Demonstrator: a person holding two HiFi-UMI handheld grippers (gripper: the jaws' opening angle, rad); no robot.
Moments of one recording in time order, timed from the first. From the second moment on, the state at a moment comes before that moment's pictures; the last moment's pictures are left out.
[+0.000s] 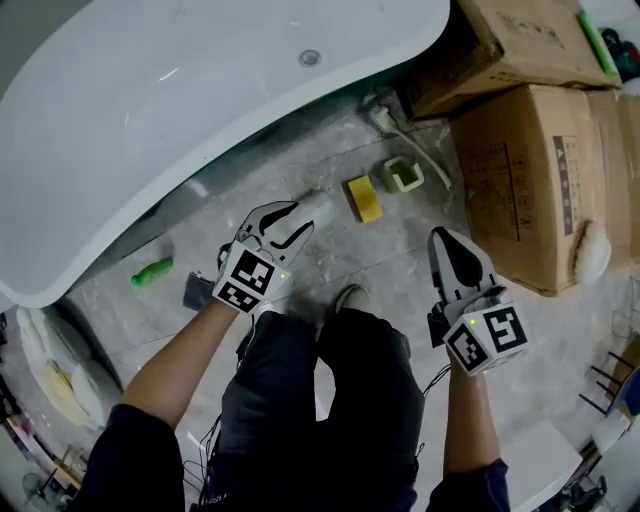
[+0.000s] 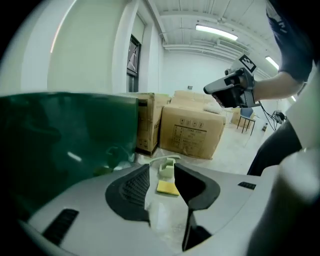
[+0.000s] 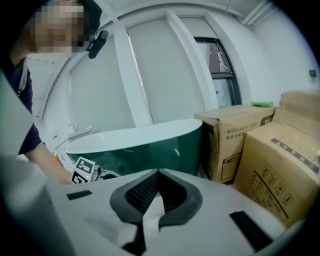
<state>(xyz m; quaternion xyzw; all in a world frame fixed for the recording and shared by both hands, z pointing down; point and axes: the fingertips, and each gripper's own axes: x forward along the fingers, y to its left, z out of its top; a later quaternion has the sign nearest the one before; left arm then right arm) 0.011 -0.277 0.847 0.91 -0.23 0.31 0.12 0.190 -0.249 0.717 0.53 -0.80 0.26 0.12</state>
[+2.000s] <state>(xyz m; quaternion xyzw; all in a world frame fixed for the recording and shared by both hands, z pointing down) -0.099 -0.160 0.240 0.93 -0.35 0.11 0.04 0.058 -0.141 0.229 0.50 -0.85 0.14 0.07</state>
